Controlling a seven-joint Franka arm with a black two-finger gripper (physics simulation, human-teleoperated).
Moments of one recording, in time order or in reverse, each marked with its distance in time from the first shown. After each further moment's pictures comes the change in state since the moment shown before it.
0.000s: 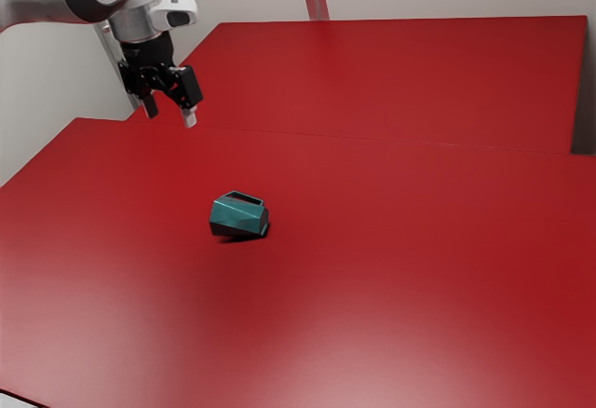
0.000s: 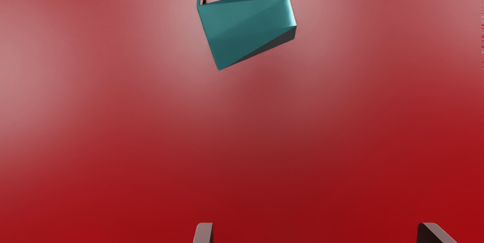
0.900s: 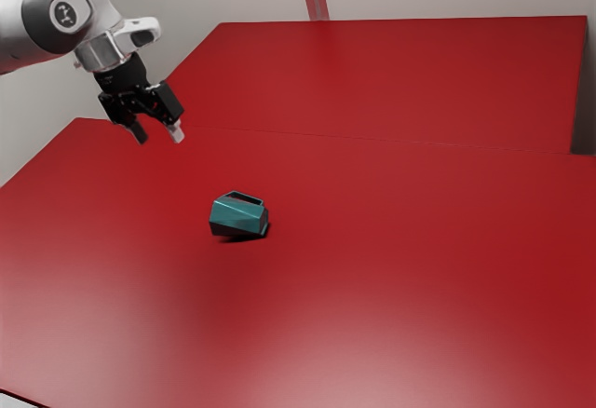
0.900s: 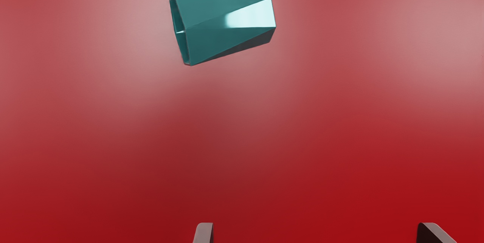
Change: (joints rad) arm 0.105 -0.132 0.046 -0.260 -0.229 0.166 0.059
